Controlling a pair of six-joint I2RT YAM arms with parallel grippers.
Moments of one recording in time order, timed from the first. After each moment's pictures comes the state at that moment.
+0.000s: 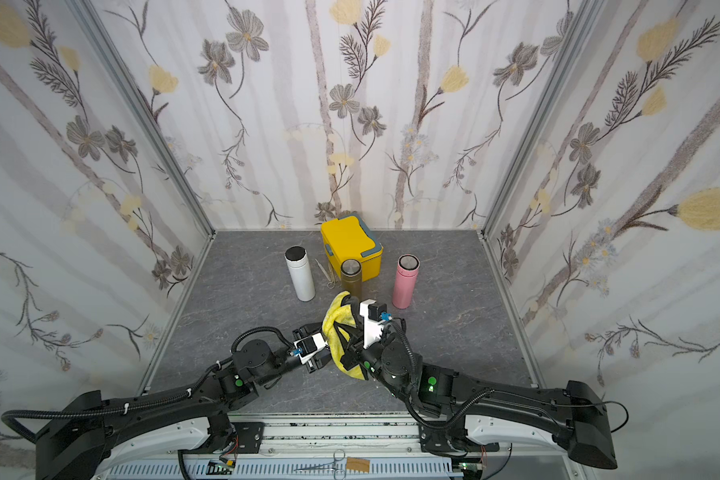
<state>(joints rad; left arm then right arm) -1.01 0.99 0.32 0.70 0.07 0.36 1.31 0.99 0.61 0.31 0.49 0.53</state>
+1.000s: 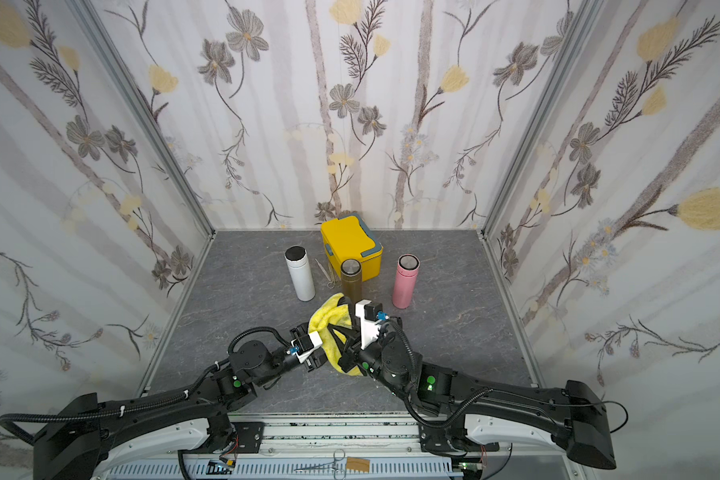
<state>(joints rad) -1.01 0.96 0.31 0.72 0.02 0.30 1.26 0.89 0.56 0.31 0.43 0.55</state>
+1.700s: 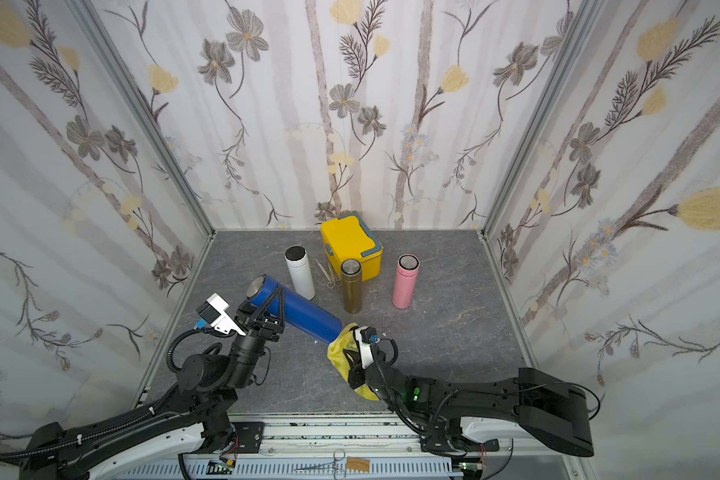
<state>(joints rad) -1.02 0.71 0.36 0.93 -0.54 -0.41 1.30 1.17 0.32 0.51 0.47 0.57</state>
